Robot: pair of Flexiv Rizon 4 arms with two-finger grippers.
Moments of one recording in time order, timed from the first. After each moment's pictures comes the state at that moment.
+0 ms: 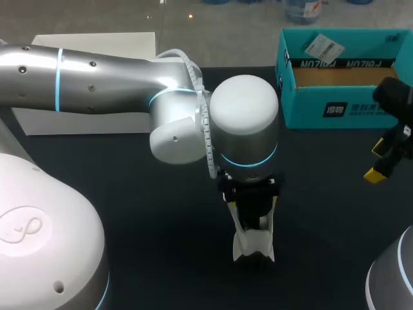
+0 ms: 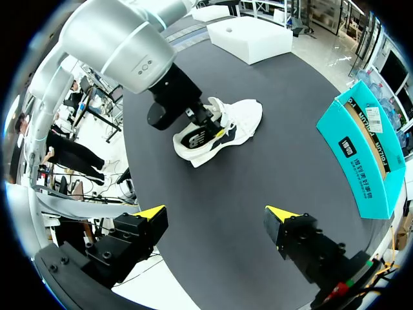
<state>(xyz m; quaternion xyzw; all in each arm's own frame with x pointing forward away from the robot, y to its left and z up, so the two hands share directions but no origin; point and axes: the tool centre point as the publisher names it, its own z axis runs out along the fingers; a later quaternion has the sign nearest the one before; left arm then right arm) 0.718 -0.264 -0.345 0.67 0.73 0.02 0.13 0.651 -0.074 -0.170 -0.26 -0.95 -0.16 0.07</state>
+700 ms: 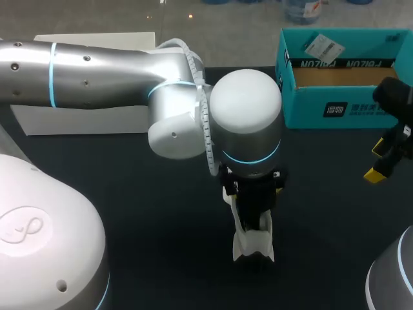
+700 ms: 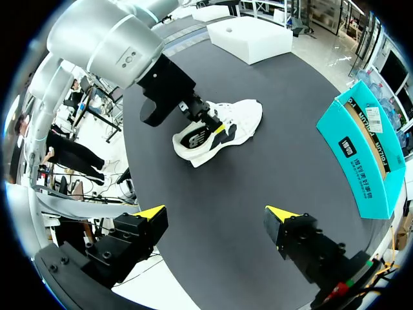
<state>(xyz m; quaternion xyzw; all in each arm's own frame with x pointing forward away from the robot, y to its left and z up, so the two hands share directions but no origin) 0.723 -0.269 -0.312 0.67 0.73 0.04 0.16 0.651 -0.074 -0.170 -0.26 -0.95 -0.16 0.07</state>
